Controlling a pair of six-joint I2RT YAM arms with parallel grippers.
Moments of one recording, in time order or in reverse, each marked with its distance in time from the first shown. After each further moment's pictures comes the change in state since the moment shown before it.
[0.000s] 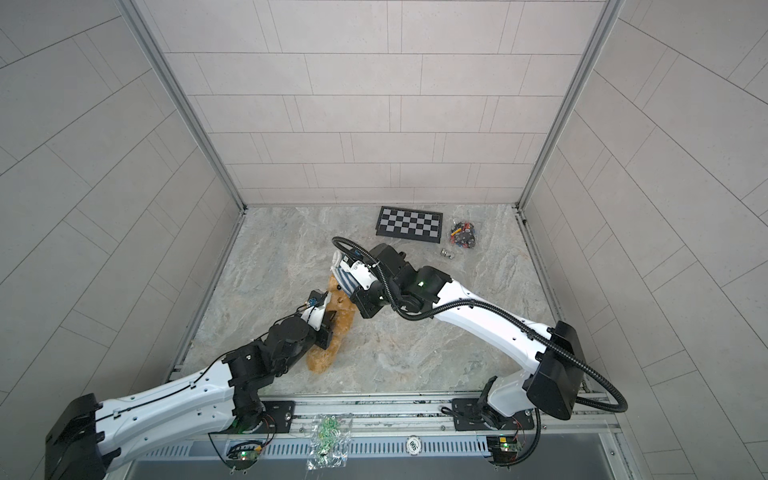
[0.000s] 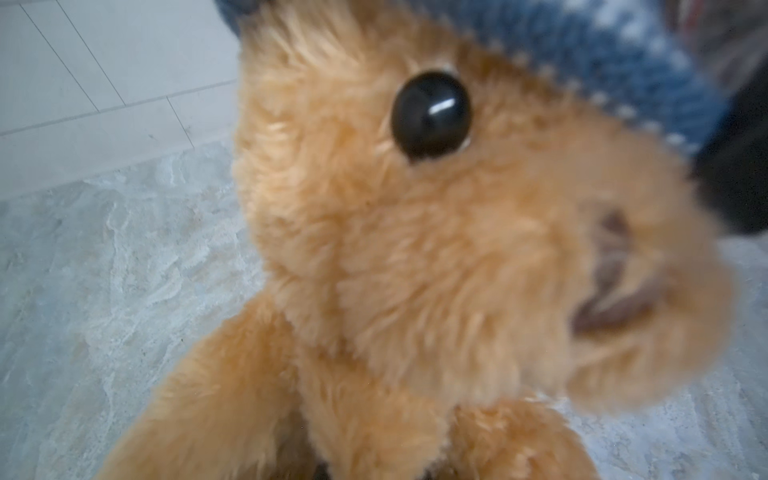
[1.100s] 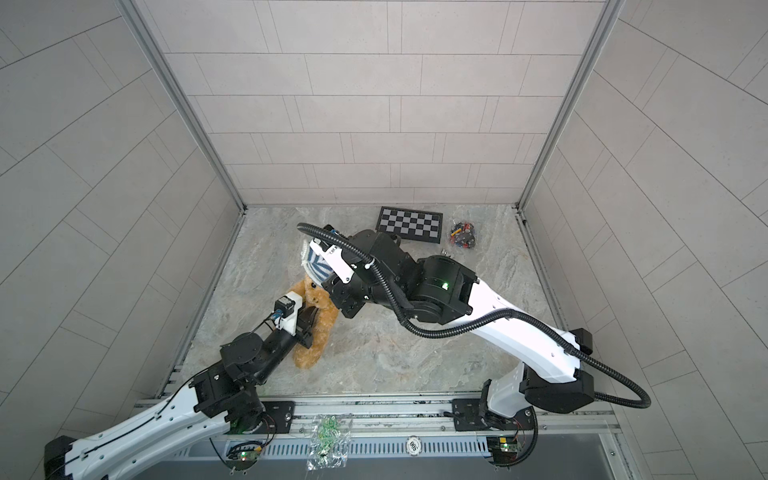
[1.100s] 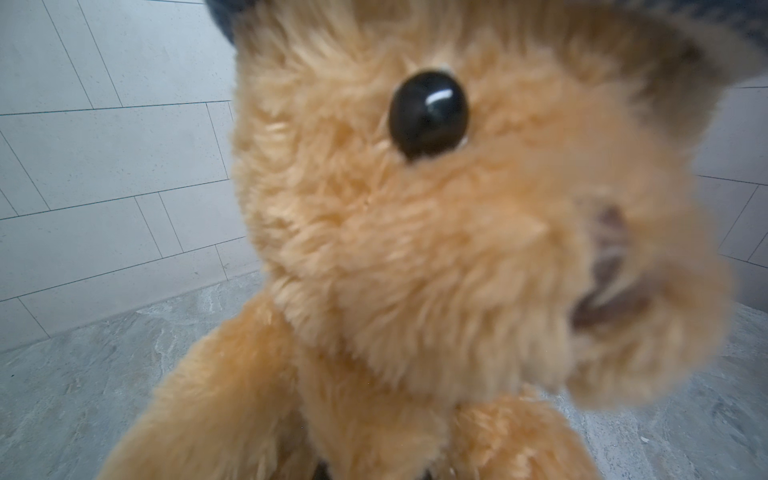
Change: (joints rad) left arm 0.000 -0.344 -0.066 0.088 0.007 0.198; right arm 0.227 0.060 0.640 -0.379 0.319 0.028
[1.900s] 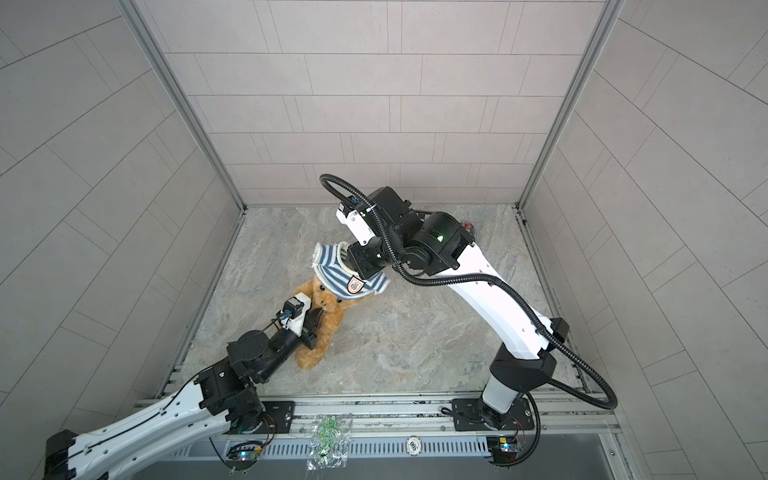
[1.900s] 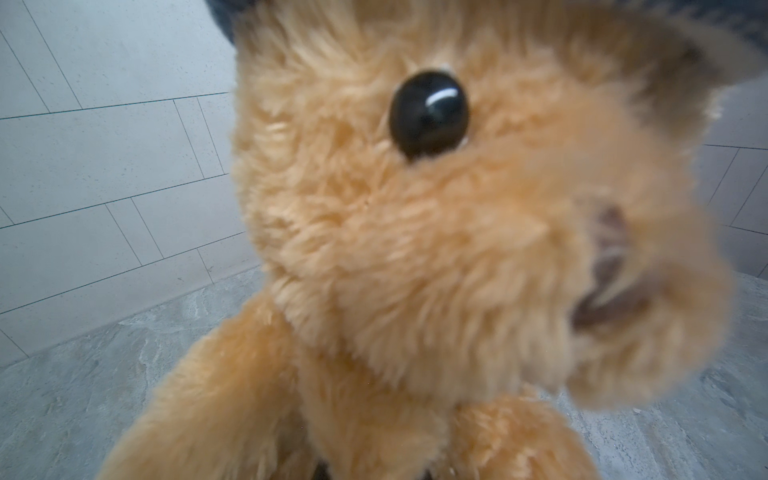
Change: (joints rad) left arm 0.000 0.051 -0.001 0.024 0.048 0.032; right arm -0.240 0.183 0.249 -0.288 -0.175 -0.015
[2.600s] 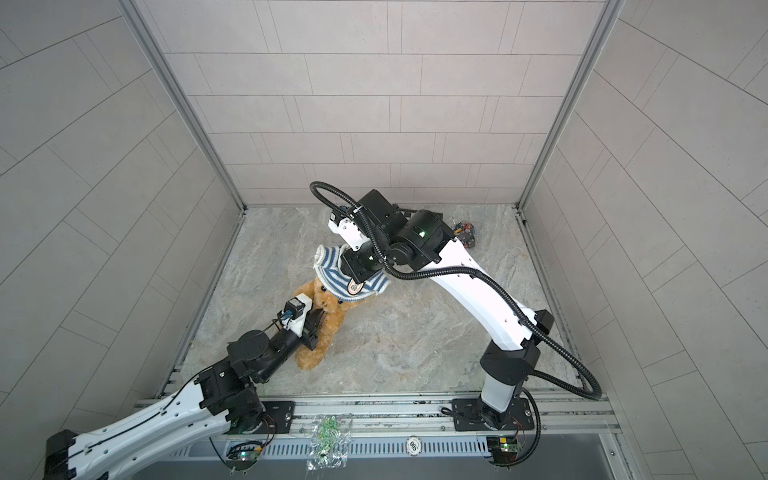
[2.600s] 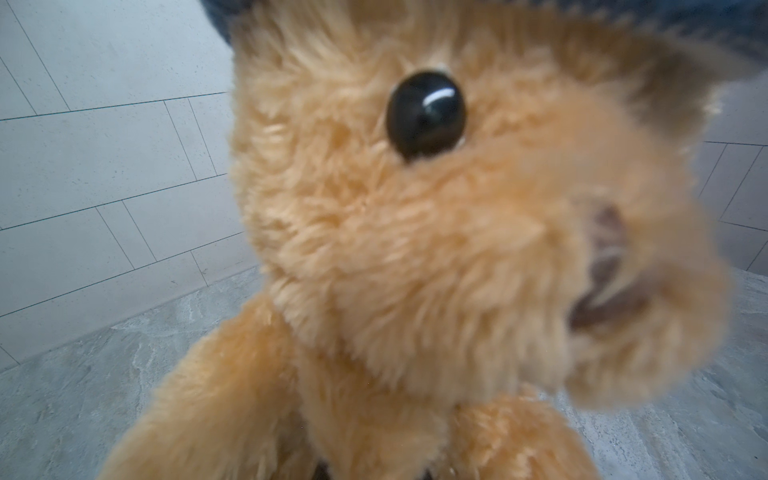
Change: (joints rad) left arm 0.000 0.002 0.000 0.000 0.030 0.007; right arm -0.023 0.058 -0.015 -0.011 -0.107 -0.010
